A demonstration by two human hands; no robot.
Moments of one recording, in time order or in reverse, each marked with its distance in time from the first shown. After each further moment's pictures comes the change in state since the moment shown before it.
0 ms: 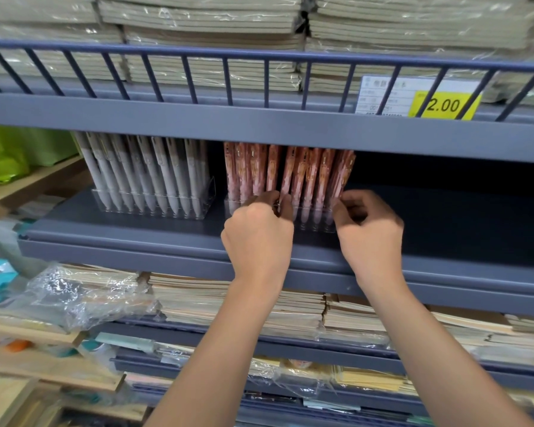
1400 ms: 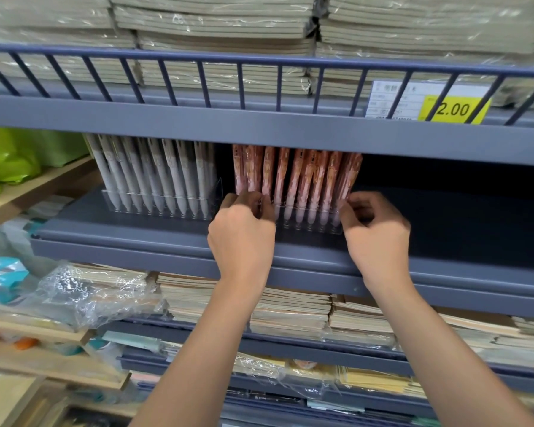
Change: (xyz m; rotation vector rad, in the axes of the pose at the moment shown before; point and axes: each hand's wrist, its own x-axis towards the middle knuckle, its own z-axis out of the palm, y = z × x) left_hand 0.010 -0.027 -0.012 -0.044 0.062 -0.042; right_hand 0.000 0.003 0.000 0.021 -0.023 0.029
